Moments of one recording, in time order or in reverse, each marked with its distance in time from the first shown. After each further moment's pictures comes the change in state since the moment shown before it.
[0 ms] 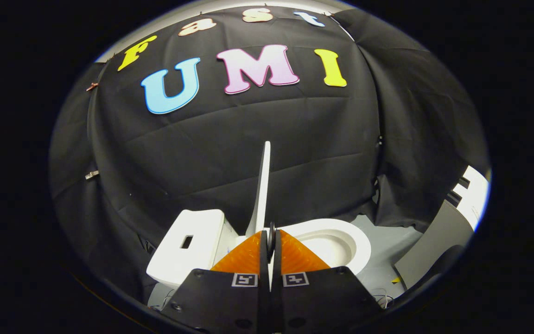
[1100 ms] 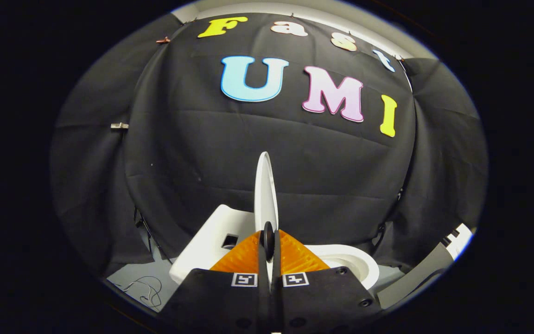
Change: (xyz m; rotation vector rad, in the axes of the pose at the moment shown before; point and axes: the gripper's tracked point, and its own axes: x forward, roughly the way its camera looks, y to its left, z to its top) arm -0.010 0.186 -0.044 -0.352 -0.164 0.039
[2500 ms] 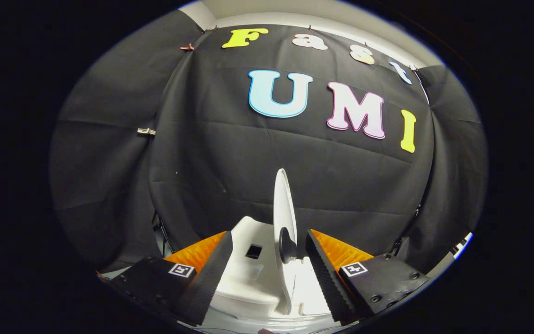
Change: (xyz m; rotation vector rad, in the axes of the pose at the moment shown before) arm -0.018 0.037 0.011 -0.010 -0.082 0.148
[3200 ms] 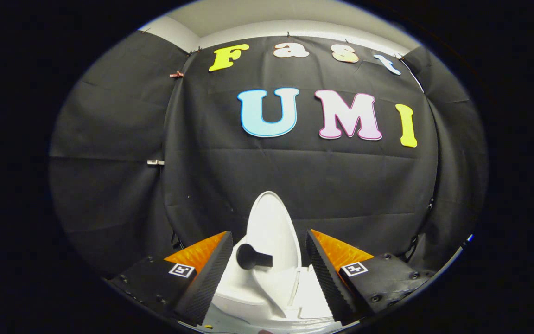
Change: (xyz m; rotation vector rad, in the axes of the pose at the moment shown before) arm -0.040 -0.070 0.053 0.131 -0.089 0.099
